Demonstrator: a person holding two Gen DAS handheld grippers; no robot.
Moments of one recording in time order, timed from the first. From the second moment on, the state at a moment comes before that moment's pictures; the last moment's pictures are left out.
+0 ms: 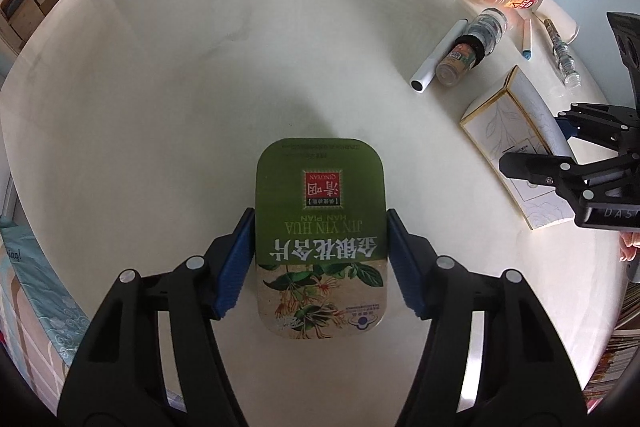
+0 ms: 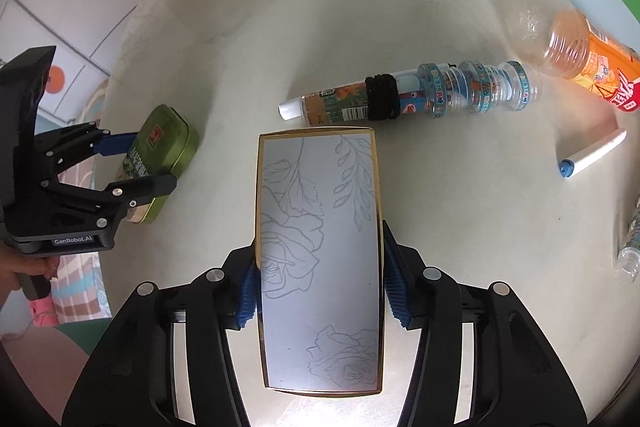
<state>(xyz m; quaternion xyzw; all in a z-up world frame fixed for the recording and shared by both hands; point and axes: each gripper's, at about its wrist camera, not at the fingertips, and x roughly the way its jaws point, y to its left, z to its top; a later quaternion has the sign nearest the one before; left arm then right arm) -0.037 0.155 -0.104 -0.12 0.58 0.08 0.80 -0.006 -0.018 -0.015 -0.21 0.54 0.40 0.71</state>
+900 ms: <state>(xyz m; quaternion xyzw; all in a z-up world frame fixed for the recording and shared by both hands) -0.209 0.323 -0.063 -0.19 0.53 0.22 0.80 -0.109 0.211 0.033 -0.29 0.47 0.55 0.63</state>
